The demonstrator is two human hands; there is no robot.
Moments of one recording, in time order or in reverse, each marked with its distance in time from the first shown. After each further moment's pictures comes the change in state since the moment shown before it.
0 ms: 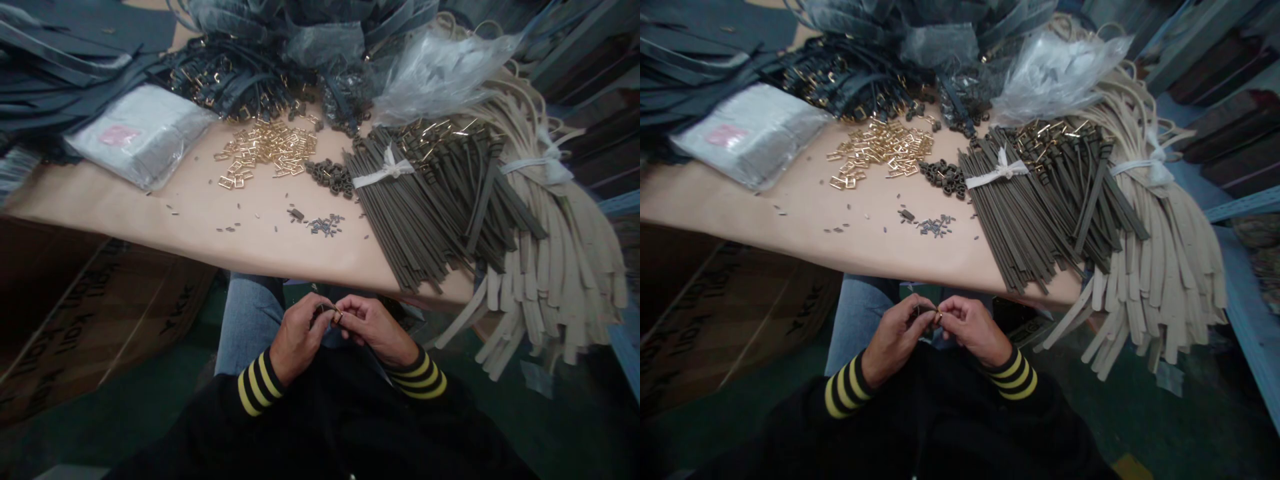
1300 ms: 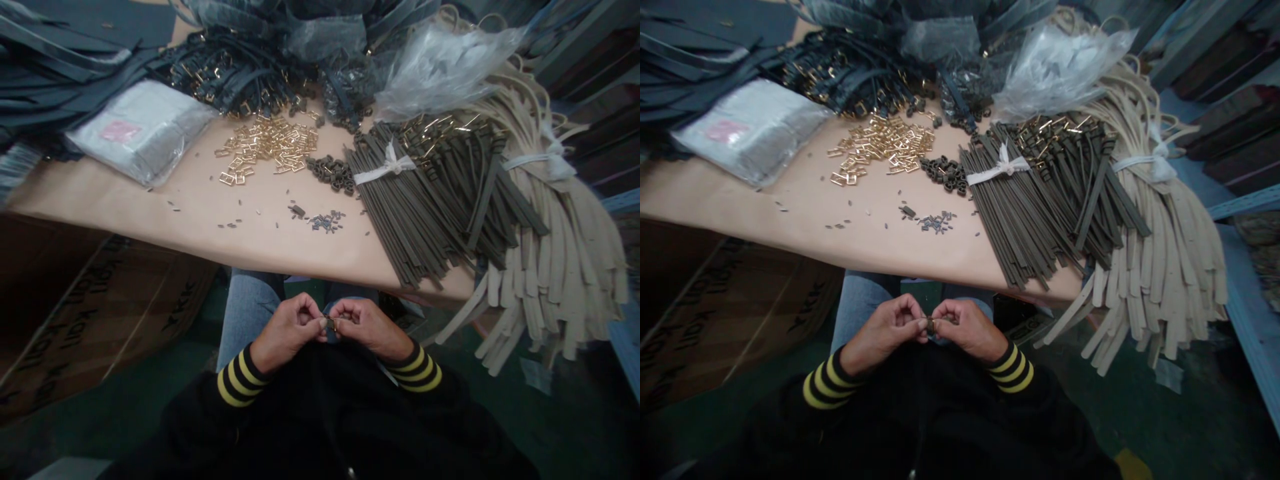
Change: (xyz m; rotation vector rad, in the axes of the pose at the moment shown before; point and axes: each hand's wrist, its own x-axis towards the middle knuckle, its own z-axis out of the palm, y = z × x) left_hand -0.002 -0.004 -0.015 -0.566 -0.161 -0.448; right_hand 0.001 0.002 0.002 -0.177 -0.125 -0.053
